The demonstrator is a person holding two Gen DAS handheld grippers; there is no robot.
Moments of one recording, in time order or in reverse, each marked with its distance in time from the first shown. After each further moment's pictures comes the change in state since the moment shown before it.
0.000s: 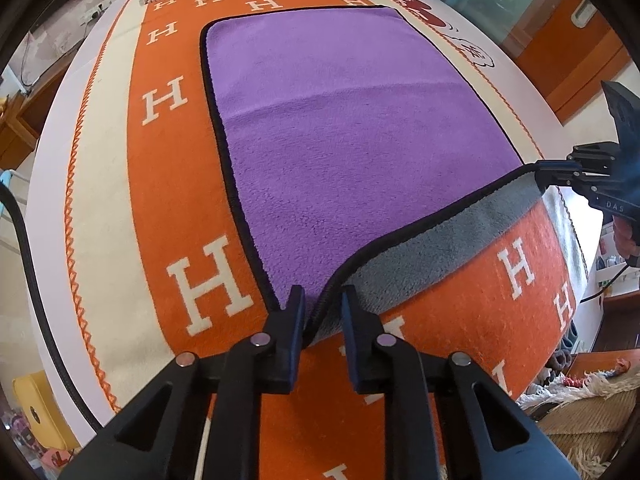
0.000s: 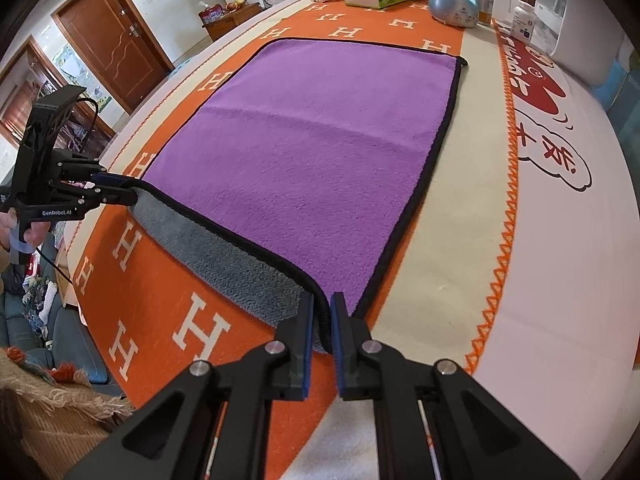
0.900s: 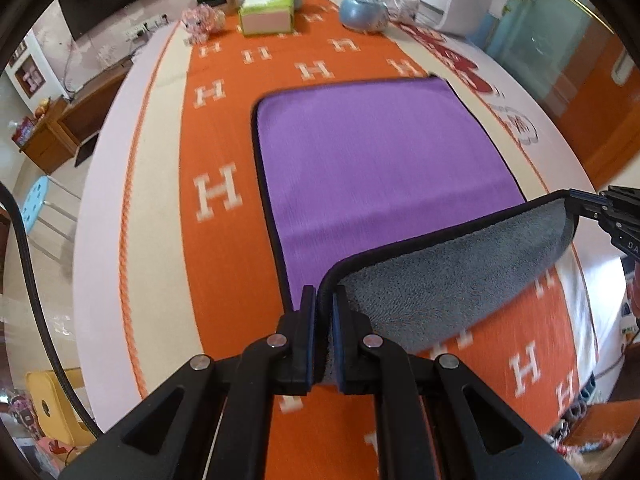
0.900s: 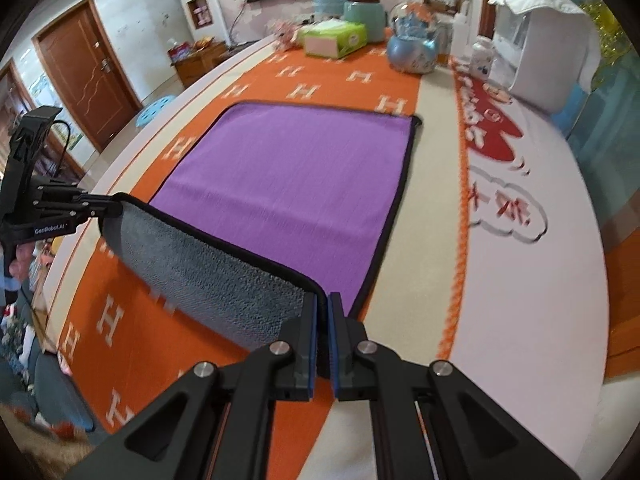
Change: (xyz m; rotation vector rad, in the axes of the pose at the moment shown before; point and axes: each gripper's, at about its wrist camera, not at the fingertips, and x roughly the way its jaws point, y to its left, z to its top) left arm -0.032 0.014 0.068 -0.075 -0.137 0.142; right arm -0.024 -0.018 0.054 0.085 -0.165 -0.134
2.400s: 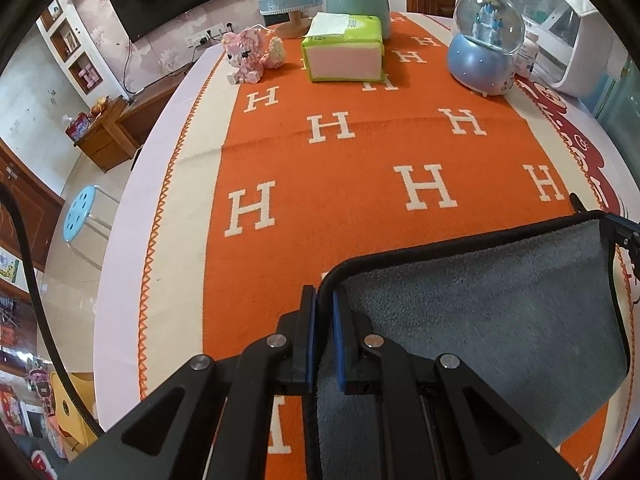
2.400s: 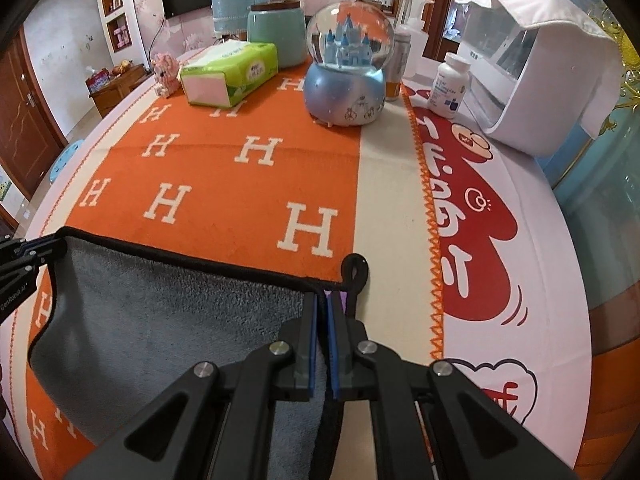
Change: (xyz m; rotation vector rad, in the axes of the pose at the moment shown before) left arm 0.106 0.043 0.172 -0.127 -0.050 0.242; right arm 0.125 -0.056 0.166 0.126 0.000 -0.222
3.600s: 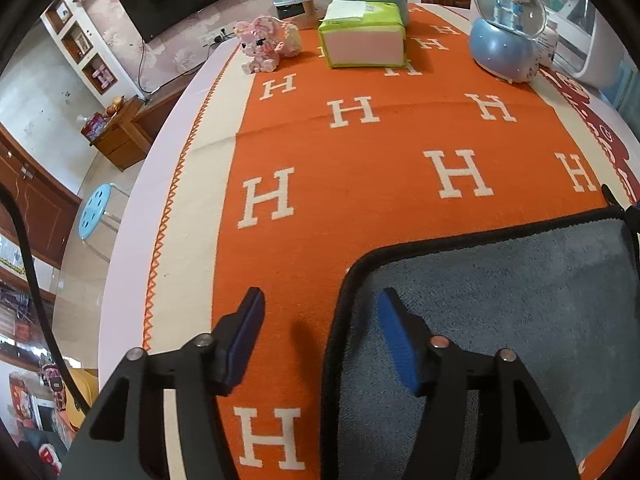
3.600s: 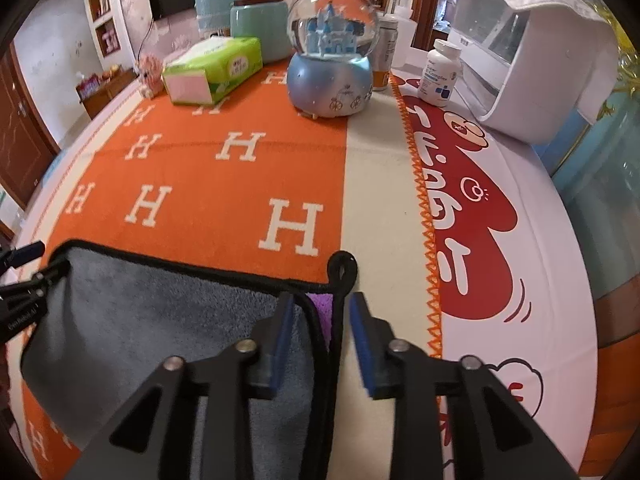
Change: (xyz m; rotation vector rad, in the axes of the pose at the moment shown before) left arm 0.021 0.005 -0.005 -0.005 0.010 0.077; right arm 0.008 -0.011 0.001 0.053 -0.004 0.001
